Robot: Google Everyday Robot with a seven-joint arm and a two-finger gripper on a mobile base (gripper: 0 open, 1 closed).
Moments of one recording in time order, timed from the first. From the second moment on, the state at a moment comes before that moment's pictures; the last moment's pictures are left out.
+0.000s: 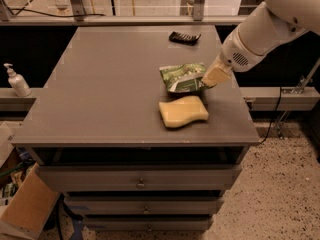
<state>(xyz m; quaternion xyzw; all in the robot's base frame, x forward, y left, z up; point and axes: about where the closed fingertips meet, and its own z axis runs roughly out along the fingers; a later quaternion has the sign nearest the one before) 0.594 -0.143 0.882 -0.52 0.81 0.06 0.26</state>
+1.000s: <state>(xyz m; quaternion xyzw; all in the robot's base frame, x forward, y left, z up) 0.576 -0.159 0.864 -0.51 0.82 0.07 0.24</state>
